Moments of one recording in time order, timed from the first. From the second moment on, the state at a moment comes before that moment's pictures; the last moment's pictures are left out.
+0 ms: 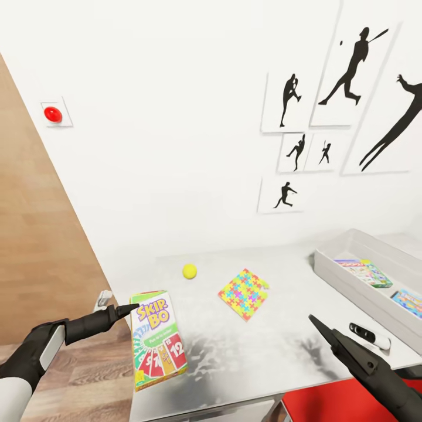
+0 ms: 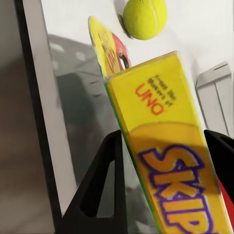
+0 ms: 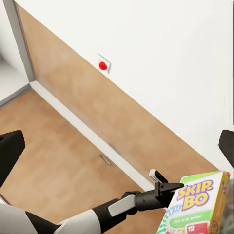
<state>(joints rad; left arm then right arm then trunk) -0.60 0.30 0.22 -0.65 0.30 0.70 -1.05 -0.01 -0.06 -0.50 -1.56 -0.71 0.73 1.41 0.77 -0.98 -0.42</state>
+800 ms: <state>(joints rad) -0.60 0.33 0.22 -0.66 0.31 0.78 -1.11 -0.01 -0.06 -0.51 -1.56 -0.71 0.75 1.16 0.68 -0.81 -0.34</state>
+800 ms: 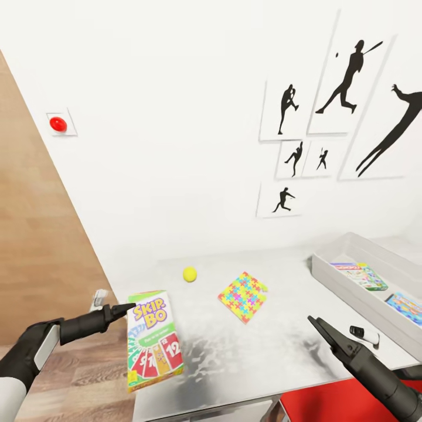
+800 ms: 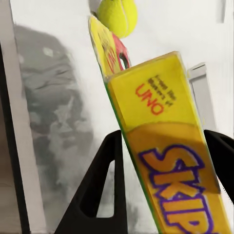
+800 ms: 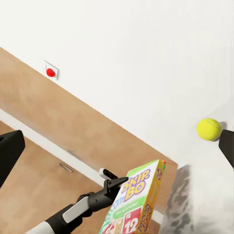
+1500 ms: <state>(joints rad) -0.60 0.47 0.15 -0.67 0.29 0.95 -1.39 -0.01 -0.06 -0.51 -1.57 -0.71 0.75 1.20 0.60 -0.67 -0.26</state>
